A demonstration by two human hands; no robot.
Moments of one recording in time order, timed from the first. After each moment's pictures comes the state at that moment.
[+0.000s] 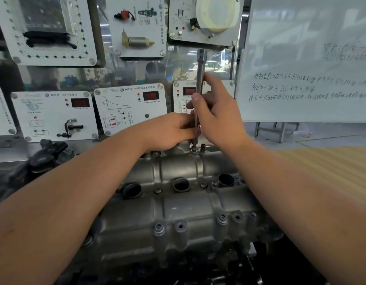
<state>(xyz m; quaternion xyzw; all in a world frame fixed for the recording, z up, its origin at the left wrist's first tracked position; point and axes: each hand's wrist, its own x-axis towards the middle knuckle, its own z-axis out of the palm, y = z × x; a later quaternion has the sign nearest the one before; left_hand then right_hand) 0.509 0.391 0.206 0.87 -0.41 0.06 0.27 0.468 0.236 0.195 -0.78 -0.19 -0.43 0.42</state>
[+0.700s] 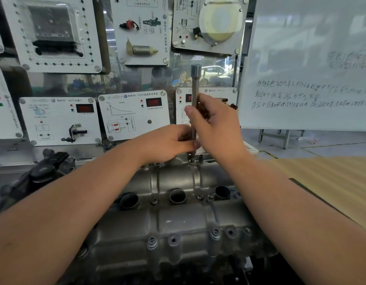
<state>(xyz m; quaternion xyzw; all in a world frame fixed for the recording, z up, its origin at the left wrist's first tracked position) 0.504 0.388 0.204 0.88 -0.38 0.03 0.29 0.466 0.236 0.202 -0.77 -0.21 -0.46 0.39</state>
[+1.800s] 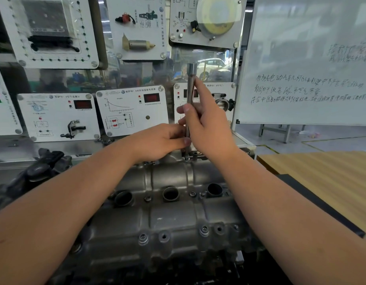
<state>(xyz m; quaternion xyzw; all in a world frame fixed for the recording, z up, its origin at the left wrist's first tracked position) 0.502 0.392 0.204 0.88 -0.36 0.03 0.30 0.463 0.235 0.203 -0.78 -0.21 -0.39 0.44</state>
